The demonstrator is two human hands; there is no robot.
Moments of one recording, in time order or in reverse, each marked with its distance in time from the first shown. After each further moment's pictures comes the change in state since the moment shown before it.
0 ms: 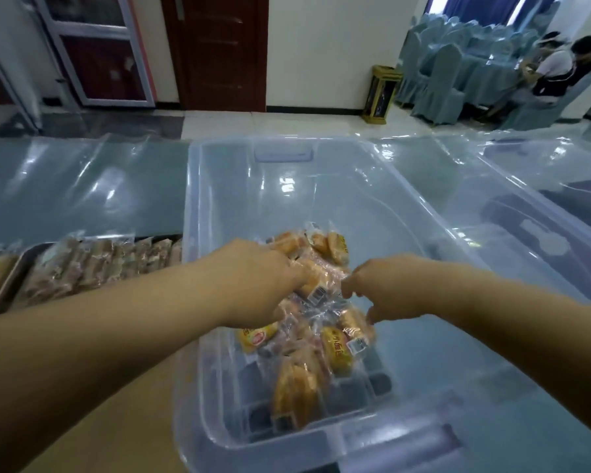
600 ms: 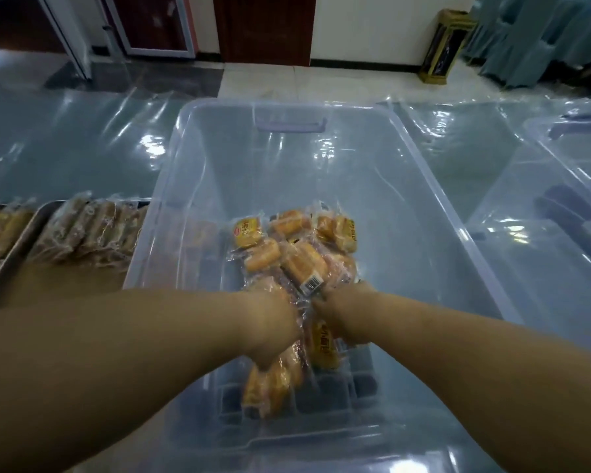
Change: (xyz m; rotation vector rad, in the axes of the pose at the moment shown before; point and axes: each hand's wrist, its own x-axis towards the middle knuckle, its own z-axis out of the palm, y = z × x) left_hand 0.068 0.053 0.061 -0.066 -0.559 0.091; right_hand 0.060 0.000 0.060 -0.121 -0.112 -0.173
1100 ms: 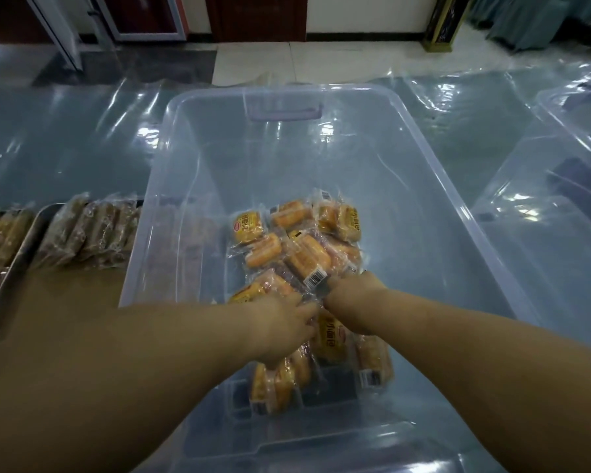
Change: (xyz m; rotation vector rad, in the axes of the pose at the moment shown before) left_hand 0.005 0.003 0.002 0.015 0.039 0.090; right_hand 0.006 0.001 -0.004 0.093 -0.019 0.057
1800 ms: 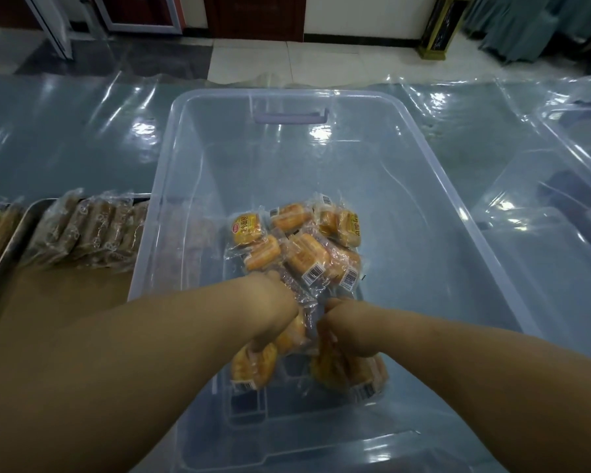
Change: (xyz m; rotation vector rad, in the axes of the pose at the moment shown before) left_hand -0.014 -0.024 -0.025 -0.052 -0.216 -0.181; right_hand 0.006 -0.004 0.023 0.267 -0.087 -0.112
